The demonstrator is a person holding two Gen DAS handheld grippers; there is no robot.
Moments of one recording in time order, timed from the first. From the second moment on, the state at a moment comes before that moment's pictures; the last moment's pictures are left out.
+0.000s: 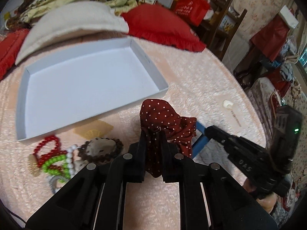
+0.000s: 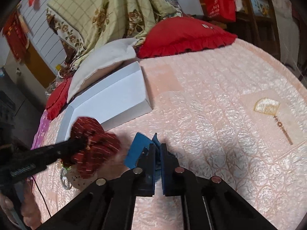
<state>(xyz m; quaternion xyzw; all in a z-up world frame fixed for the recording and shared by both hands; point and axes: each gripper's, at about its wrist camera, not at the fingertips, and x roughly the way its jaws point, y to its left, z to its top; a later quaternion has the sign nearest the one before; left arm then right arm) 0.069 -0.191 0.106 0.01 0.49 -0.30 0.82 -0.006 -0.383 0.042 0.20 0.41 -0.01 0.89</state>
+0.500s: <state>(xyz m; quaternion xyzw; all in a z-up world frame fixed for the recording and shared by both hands) 0.110 -0.141 0.139 0.00 0.46 -0.25 0.85 0.026 -0.347 0.098 0.12 0.38 0.02 0.92</state>
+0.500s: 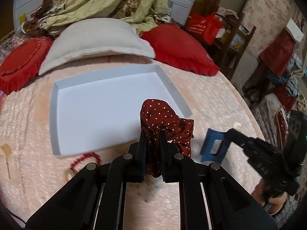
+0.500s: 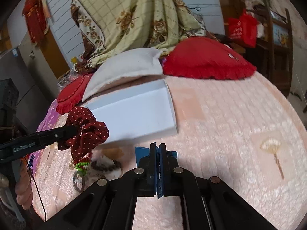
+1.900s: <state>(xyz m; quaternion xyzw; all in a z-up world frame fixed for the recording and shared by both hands) 0.293 -0.140 0.065 -0.09 0.50 -0.18 0.84 0.278 -0.350 0.068 0.10 0.43 0.01 0.90</state>
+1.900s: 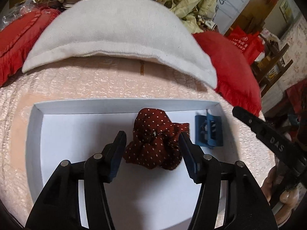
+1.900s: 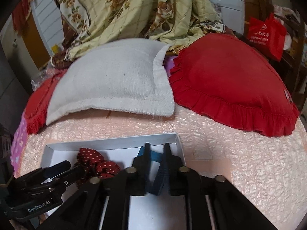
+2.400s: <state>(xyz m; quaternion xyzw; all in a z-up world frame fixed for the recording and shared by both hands) 0.146 -0.053 0.120 -0.06 0.45 -0.11 0.88 0.101 -0.315 0.086 0.06 0.40 0.04 0.91</state>
